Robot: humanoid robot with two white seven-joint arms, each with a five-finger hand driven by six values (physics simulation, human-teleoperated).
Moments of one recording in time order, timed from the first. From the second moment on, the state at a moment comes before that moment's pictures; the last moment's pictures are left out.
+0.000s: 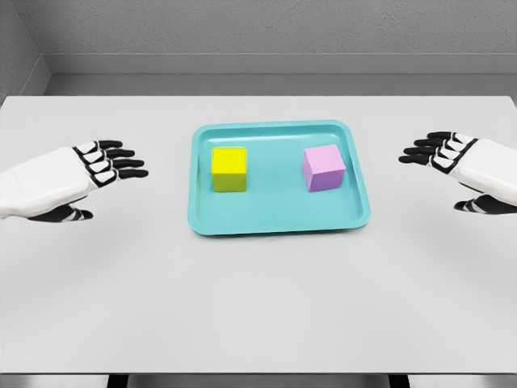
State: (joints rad) left arm -0.19 1.11 -0.35 -1.79 -0.43 -0.61 -0.09; right arm -0.06 -1.02 0.06 -1.77 0.32 -0.61 0.34
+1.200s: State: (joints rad) left arm -0.42 0.86 -0.47 -1.61 -0.67 -0.61 -0.26; right arm -0.80 -0.83 0.63 -1.34 0.49 -0.61 0.61
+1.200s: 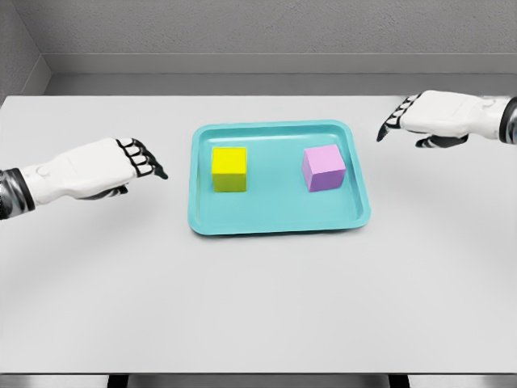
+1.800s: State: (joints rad) left arm -0.54 0.80 -0.55 -1.50 -0.67 -0.61 -0.29; right arm -0.76 -0.75 0.64 -1.31 0.50 -0.61 0.61
